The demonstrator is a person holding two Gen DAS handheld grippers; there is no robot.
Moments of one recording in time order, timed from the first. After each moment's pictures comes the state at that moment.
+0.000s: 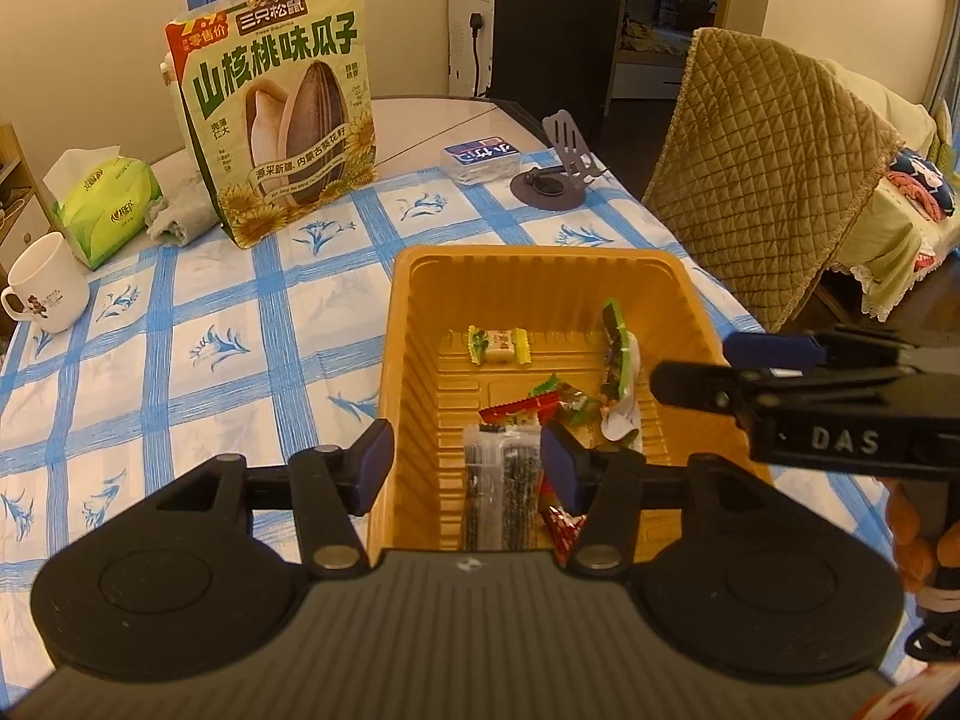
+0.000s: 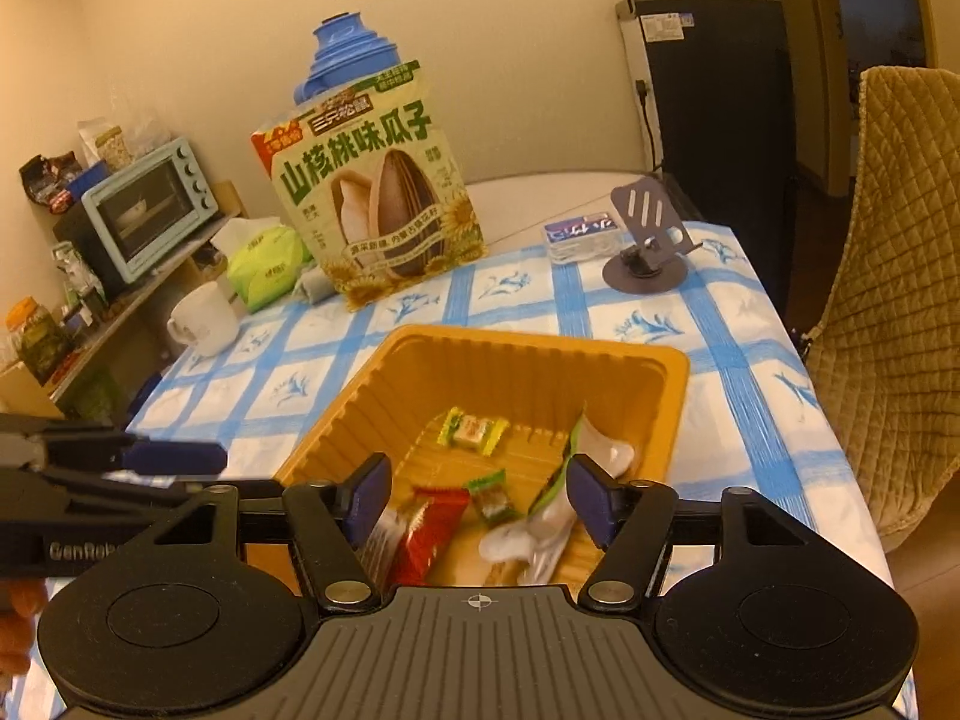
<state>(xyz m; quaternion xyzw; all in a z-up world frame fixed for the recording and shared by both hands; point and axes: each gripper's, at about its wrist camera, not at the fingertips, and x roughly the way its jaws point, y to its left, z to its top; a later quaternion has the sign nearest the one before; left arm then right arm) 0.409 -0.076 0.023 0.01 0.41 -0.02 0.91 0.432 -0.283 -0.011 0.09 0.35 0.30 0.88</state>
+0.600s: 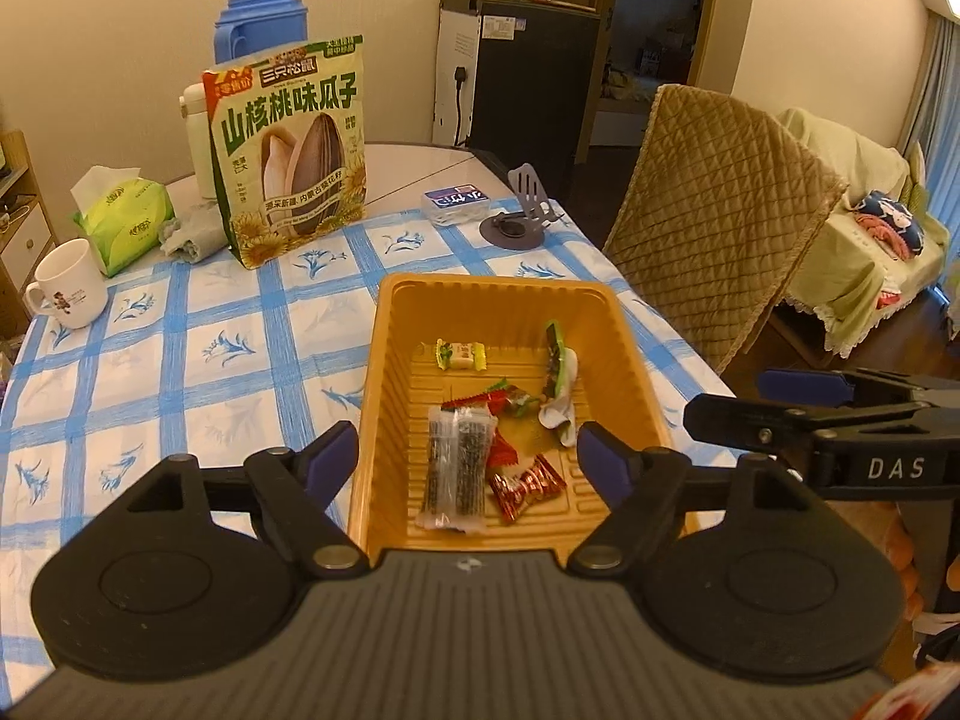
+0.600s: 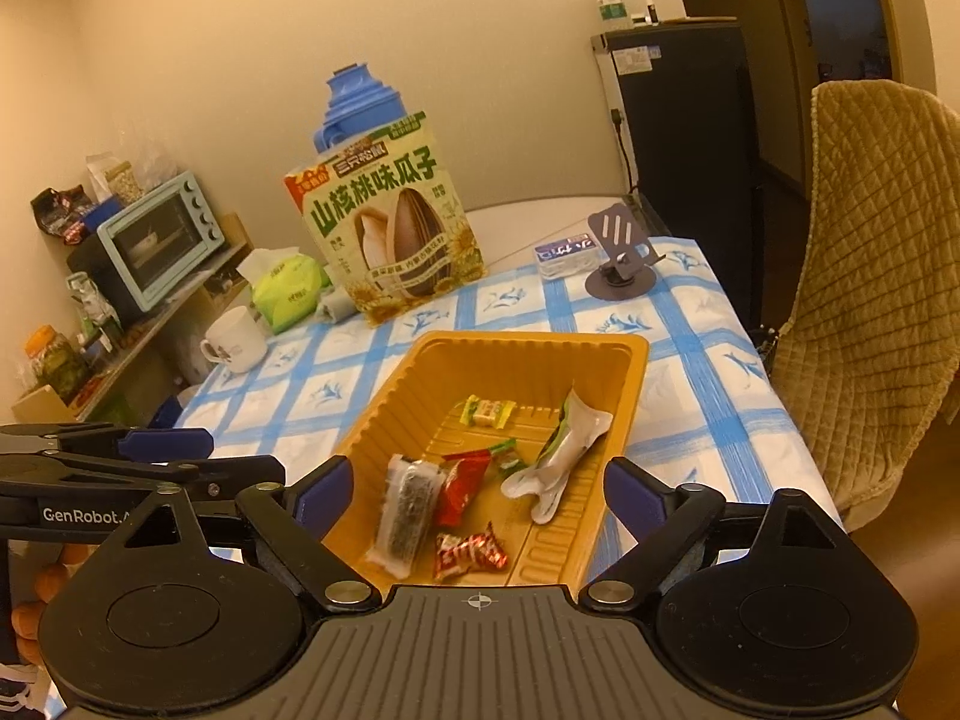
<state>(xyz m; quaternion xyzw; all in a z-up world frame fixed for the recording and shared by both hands) 0.334 -0.080 0.068 -0.01 0.37 -0.03 0.93 0.353 -0.316 0.034 0.12 0.33 0.28 0.89</state>
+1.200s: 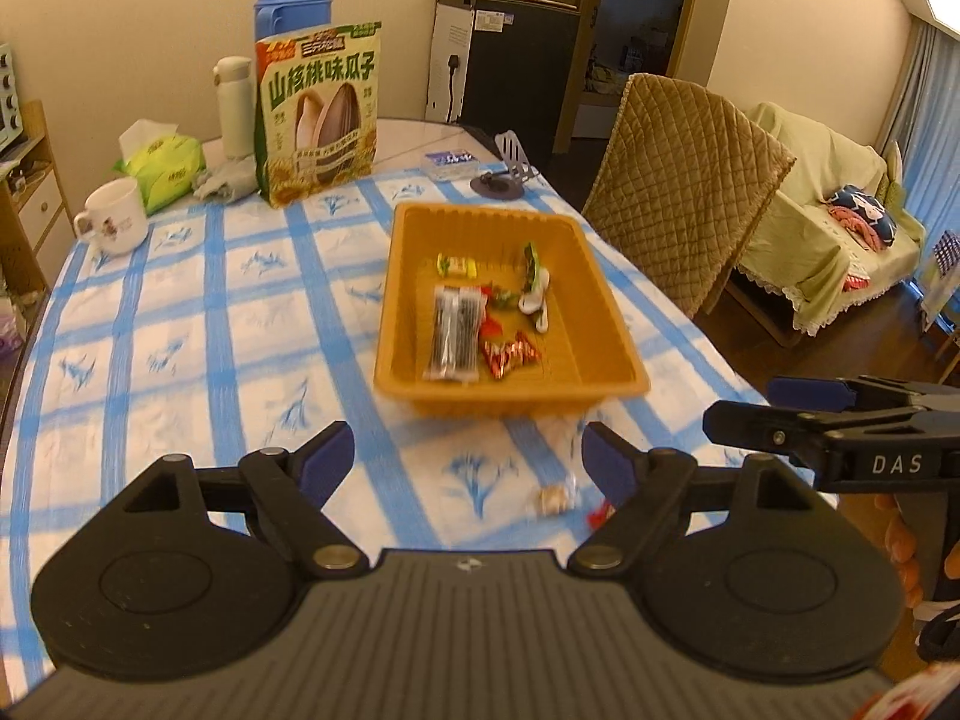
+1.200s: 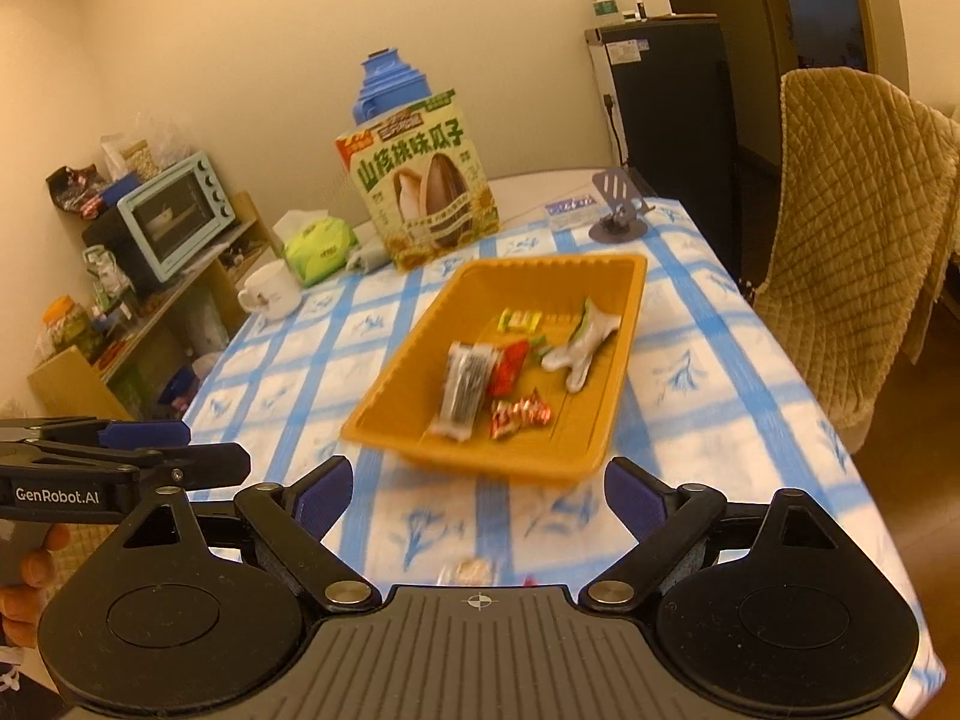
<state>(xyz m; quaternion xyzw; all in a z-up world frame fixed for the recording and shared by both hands) 0.198 -0.056 0.074 -0.03 0.38 -0.05 0.92 0.217 -0.310 0.042 0.11 0.35 0.26 0.89</state>
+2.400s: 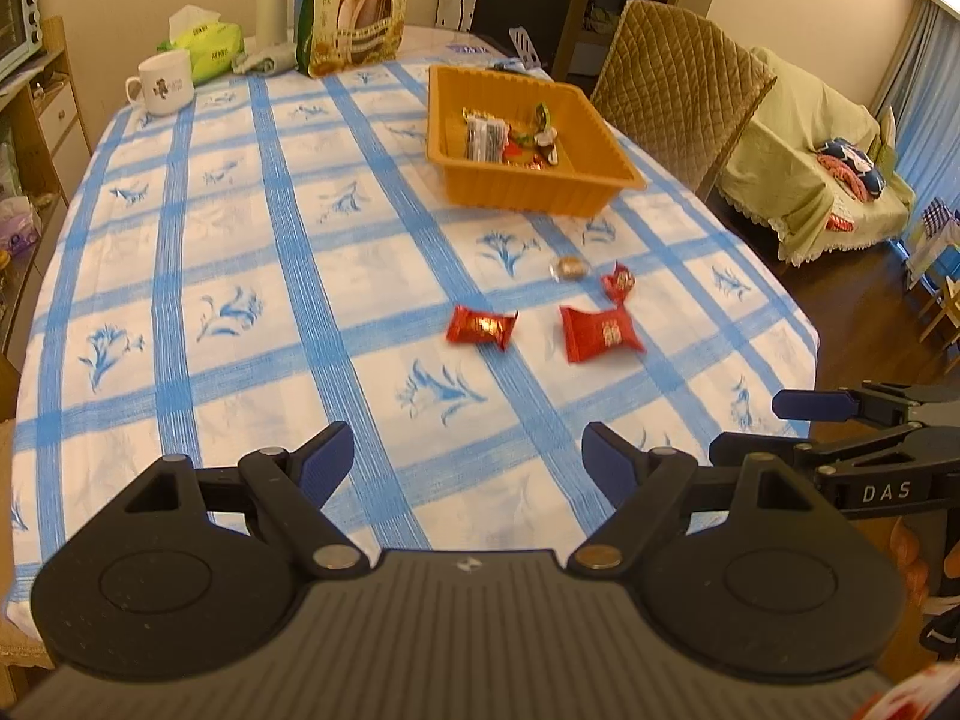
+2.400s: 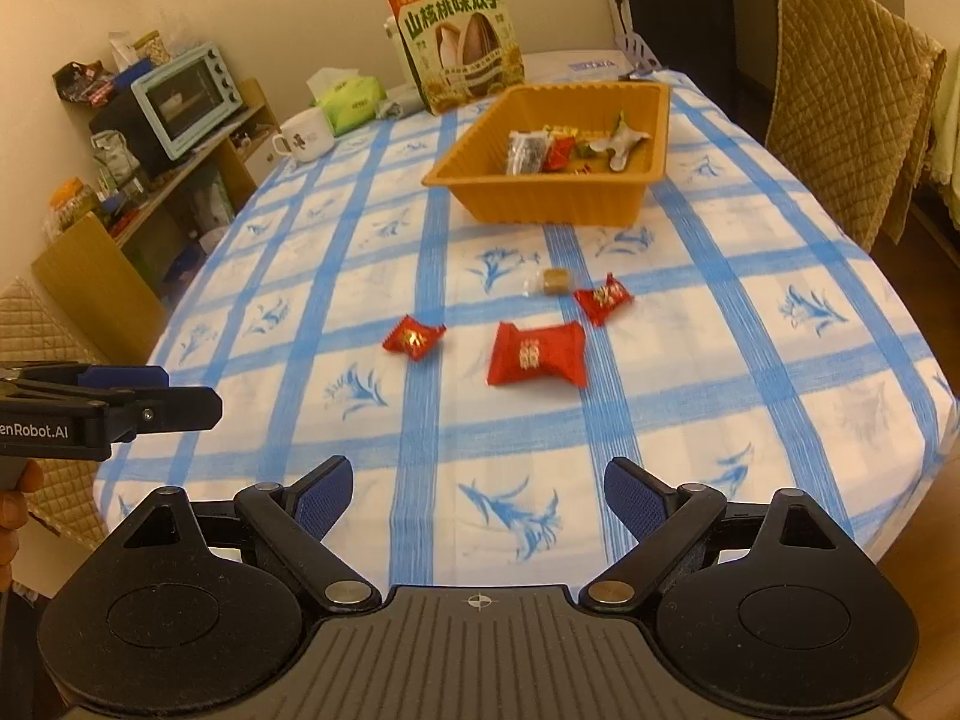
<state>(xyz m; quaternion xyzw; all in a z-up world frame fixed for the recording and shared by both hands) 0.059 -0.015 0.024 -0.04 0.44 -0.06 0.90 0.070 -0.270 -0.010 0.08 0.43 0.25 0.86</state>
